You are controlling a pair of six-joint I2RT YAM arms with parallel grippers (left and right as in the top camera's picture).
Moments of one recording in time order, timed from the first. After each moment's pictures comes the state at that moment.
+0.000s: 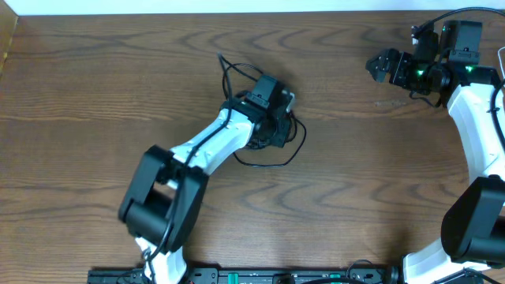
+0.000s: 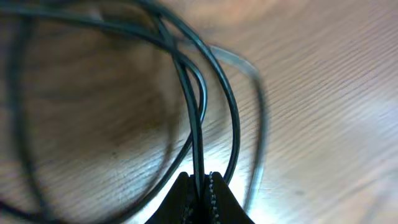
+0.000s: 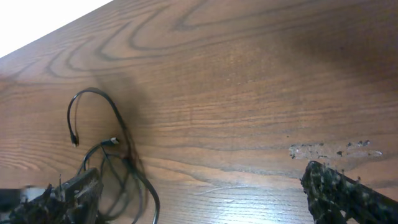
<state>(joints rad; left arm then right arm) -0.53 1.91 1.29 -0.53 0.25 -0.18 -0.12 1.76 1.44 -0.62 -0.45 0.22</state>
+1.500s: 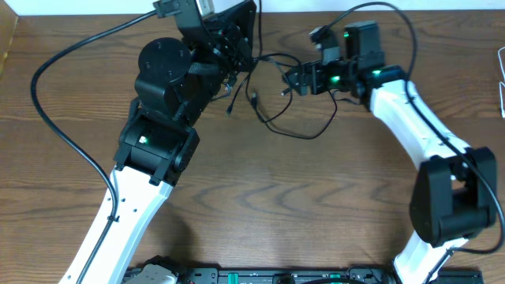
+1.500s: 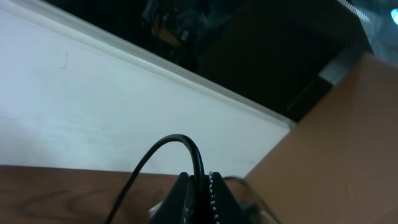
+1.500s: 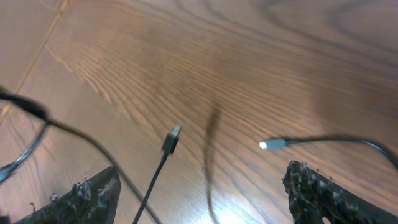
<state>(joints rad) -0.42 1.29 1.38 -0.06 0.11 -0.63 0.26 1.90 1.44 -0.34 -0.60 0.14</state>
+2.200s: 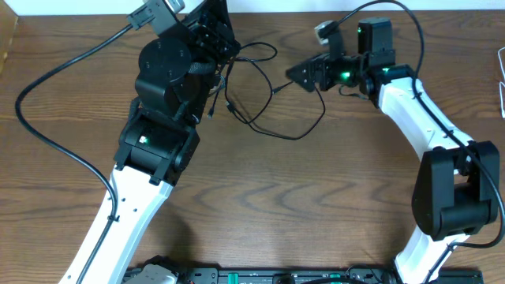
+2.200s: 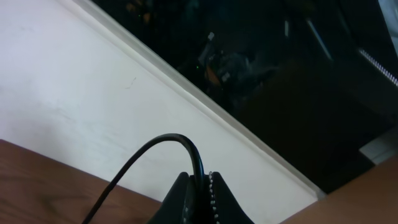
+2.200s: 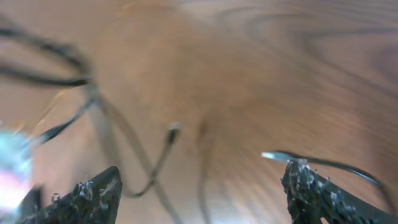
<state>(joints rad) -0.42 1.29 1.38 -0.06 -0.17 -0.80 0.20 1.93 1.43 -0.24 -0.87 0.04</state>
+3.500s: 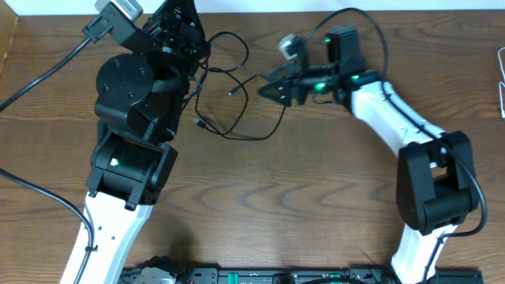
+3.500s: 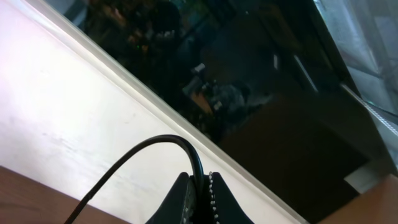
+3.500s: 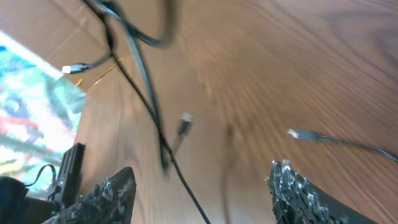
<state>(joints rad) -0.35 1.19 1.38 -0.06 -0.18 -0.83 0.34 1.99 1.43 -0.10 -1.04 -0.03</state>
